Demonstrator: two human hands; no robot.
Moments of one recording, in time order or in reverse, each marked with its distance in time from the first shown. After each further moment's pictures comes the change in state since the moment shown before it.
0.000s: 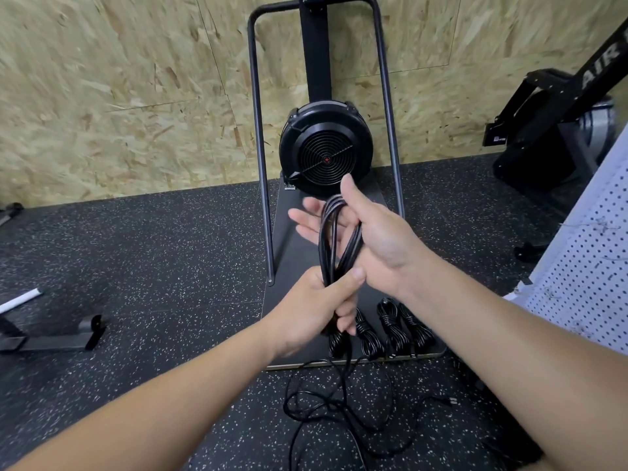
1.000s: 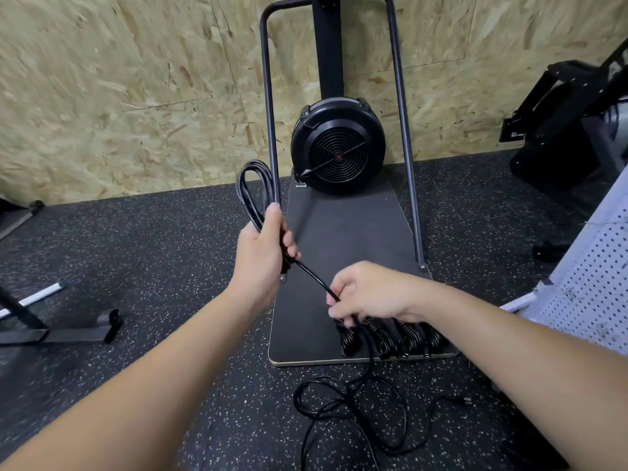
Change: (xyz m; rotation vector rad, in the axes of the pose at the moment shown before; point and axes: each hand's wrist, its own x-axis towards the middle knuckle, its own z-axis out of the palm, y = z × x) left_hand 0.024 0.010 -0.081 -0.246 0.707 0.067; right_hand 0.001 0.057 -0.048 -1.068 -0.219 0.363
